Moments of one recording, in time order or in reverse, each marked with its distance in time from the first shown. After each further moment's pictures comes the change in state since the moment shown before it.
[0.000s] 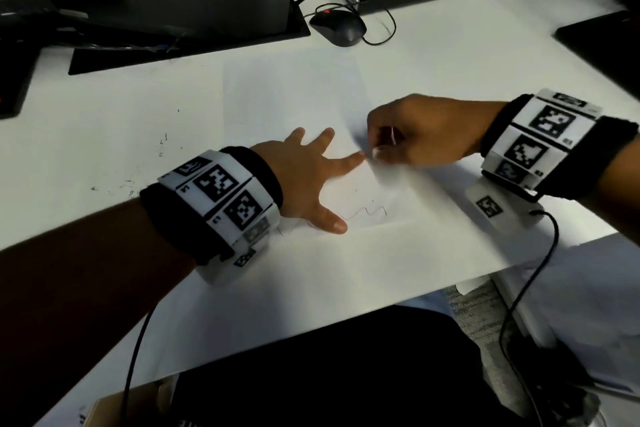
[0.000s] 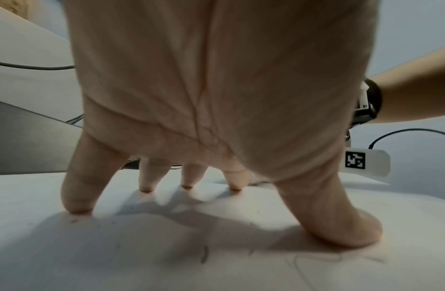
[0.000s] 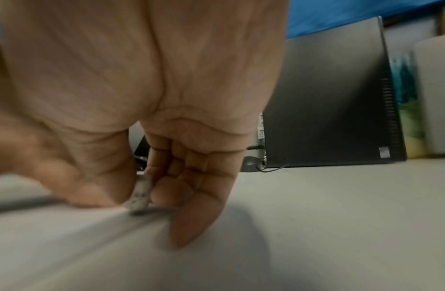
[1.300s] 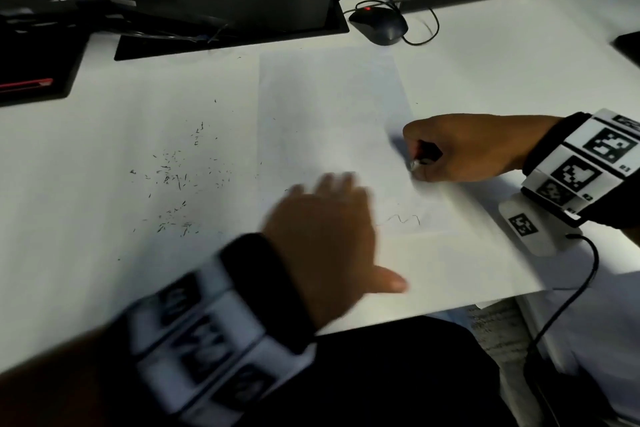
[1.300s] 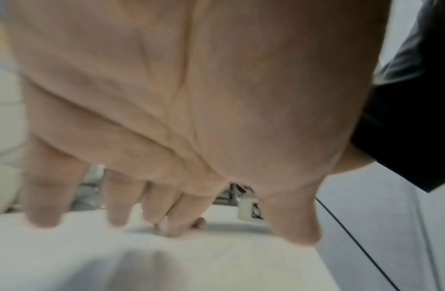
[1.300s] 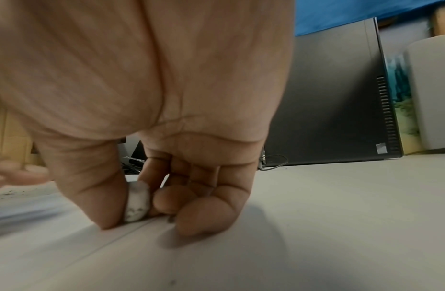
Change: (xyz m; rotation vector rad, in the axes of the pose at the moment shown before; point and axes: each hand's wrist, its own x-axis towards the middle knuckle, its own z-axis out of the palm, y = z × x) left_hand -0.074 0.042 0.035 0.086 0.419 -0.044; right_hand 0.005 0.003 0.005 -0.019 -0.101 0.085
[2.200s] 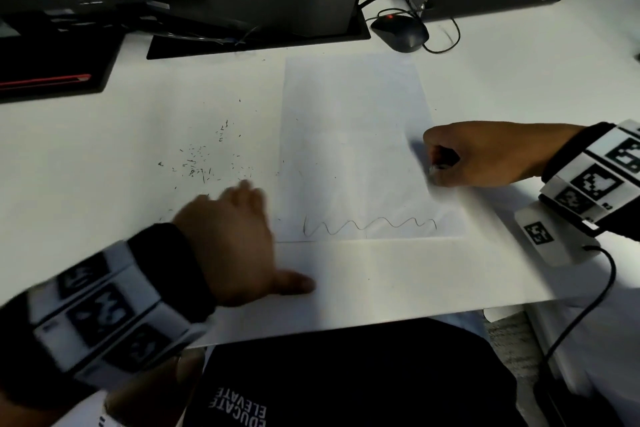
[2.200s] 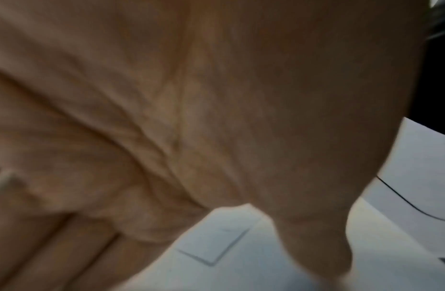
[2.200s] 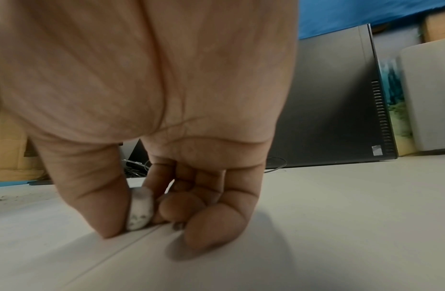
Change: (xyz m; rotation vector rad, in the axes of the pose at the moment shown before) left_hand -0.041 -0.059 0.015 0.109 -0.619 -0.289; right_hand -0.001 -0.003 -0.001 0.010 -0.031 0.067
